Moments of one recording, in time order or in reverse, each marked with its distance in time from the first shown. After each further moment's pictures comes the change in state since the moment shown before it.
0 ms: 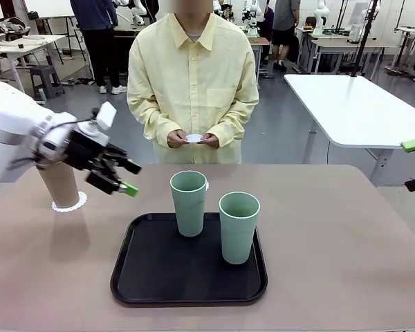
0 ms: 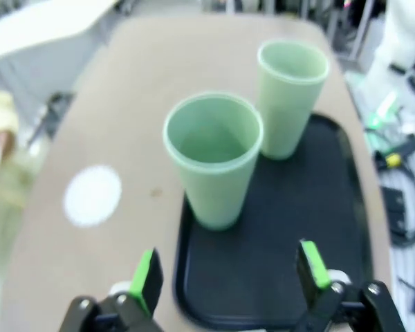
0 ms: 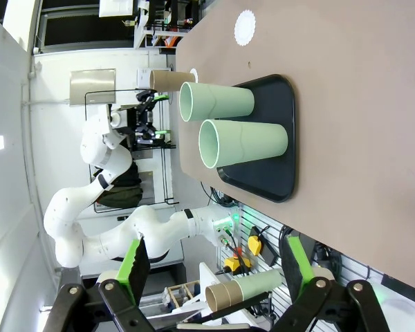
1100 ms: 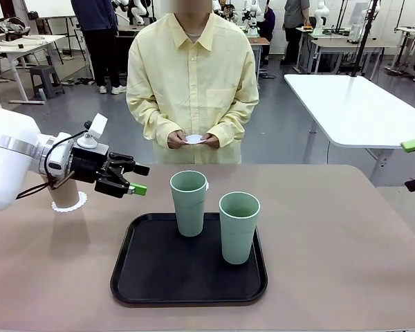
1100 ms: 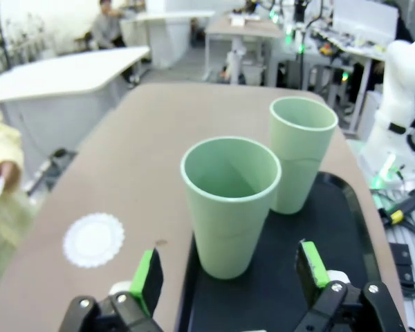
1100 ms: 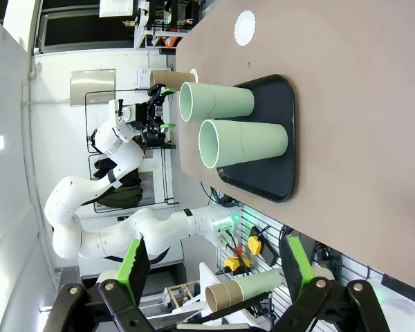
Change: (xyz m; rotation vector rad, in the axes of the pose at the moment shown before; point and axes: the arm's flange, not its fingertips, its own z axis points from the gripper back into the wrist) left arm -0.044 0.015 -0.013 -0.005 -0.272 0.040; right arm 0.000 0.000 0.000 0.000 0.000 0.000
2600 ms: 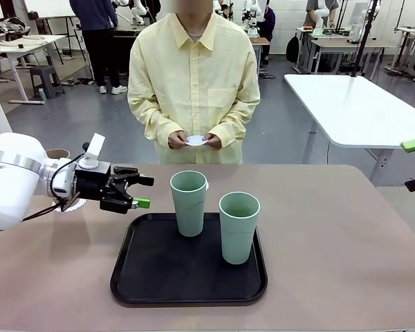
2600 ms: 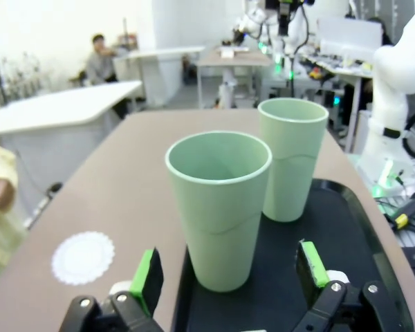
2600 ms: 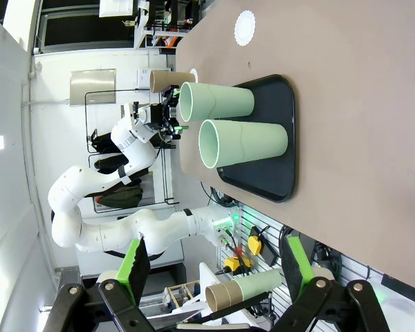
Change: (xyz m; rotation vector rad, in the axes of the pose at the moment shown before) left arm -0.051 -0.002 -0.022 -0.029 -0.151 -0.064; right arm 0.000 0.000 0.000 0.000 0.000 0.000
